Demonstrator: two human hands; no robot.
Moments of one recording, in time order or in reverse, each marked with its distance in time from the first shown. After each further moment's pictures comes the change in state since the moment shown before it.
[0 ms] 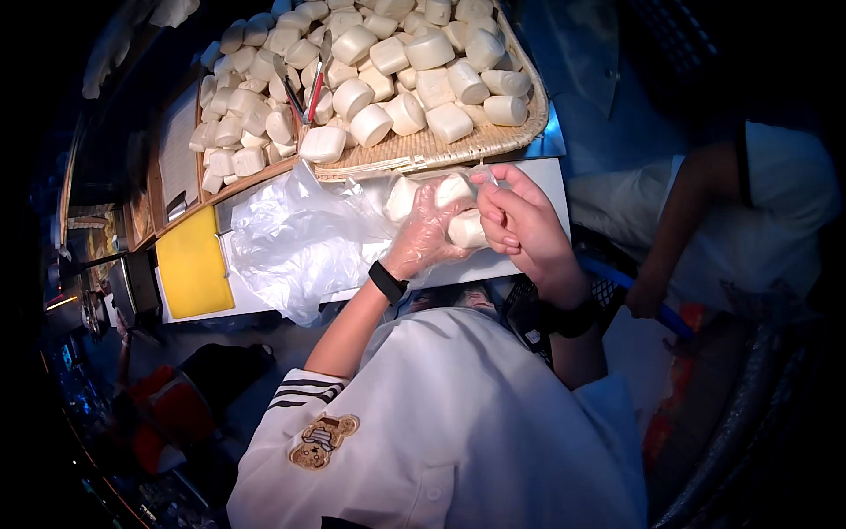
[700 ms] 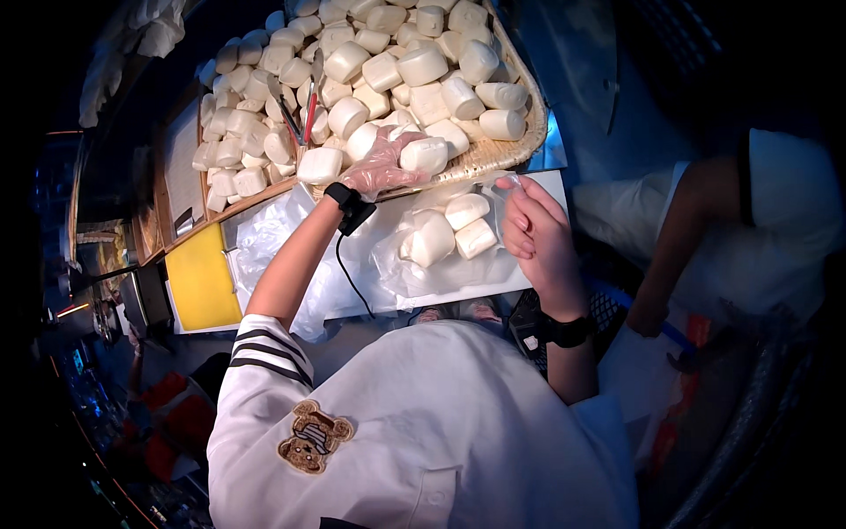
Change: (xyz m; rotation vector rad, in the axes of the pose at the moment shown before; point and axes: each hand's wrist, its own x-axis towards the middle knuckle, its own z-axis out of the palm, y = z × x) left_hand 0.119 -0.112 -0.060 0.034 -0.414 -0.218; right_hand 0.014 -0.006 -0.042 0.052 0.148 -0.188
